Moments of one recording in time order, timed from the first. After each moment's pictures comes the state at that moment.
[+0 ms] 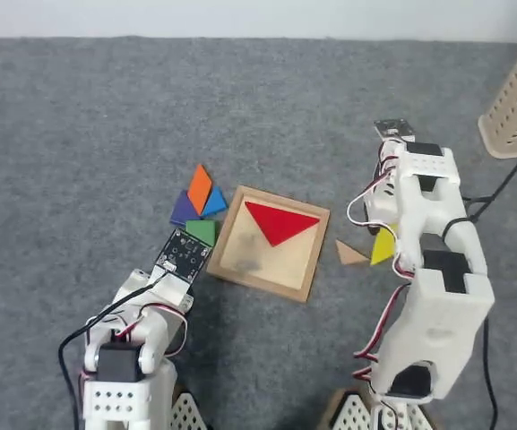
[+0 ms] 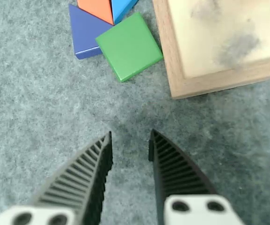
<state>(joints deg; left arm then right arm) -4.3 -103.5 97.2 73.6 -23.1 2.0 24.8 4.8 69.7 11.5</state>
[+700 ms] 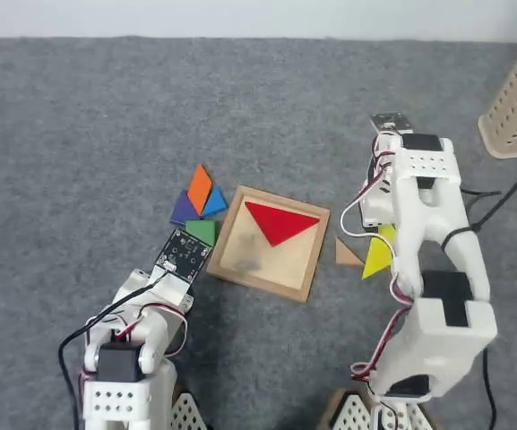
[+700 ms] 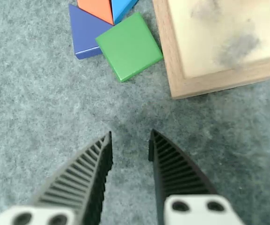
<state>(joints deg) -4.3 -103.5 97.2 73.6 -23.1 -0.7 12.3 8.1 80.3 6.5</state>
